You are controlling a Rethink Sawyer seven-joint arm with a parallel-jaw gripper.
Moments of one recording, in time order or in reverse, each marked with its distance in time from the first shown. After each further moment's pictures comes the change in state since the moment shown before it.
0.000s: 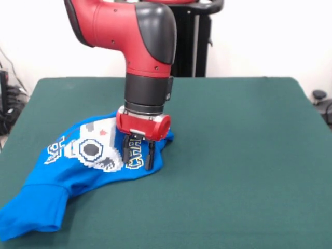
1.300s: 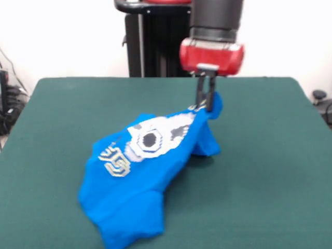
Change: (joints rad) arm 0.286 -0.333 -0.077 0.132 0.197 0.221 0.007
